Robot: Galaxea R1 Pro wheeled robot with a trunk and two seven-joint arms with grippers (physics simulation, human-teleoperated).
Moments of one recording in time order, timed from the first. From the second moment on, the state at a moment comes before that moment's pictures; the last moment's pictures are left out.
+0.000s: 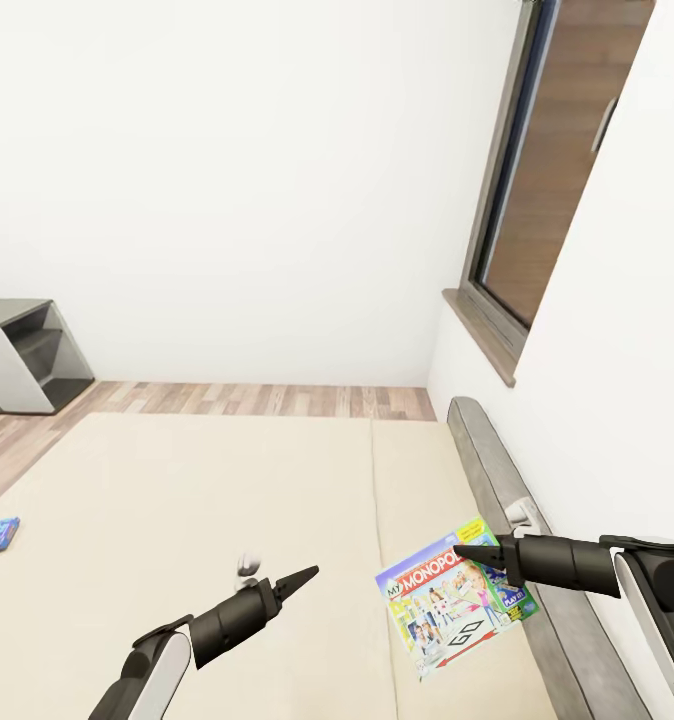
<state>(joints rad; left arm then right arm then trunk) -0.23 0.00 -0.03 -1.11 0.64 0.61 -0.81 -0.30 -0.30 -0.17 -1.59 -0.04 0.99 1.23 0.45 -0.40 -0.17</state>
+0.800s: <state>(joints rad) -0.23 0.00 -0.03 -1.11 0.64 0.61 -0.81 -0.30 -0.30 -0.17 -1.59 -0.04 0.99 1.23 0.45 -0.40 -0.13</state>
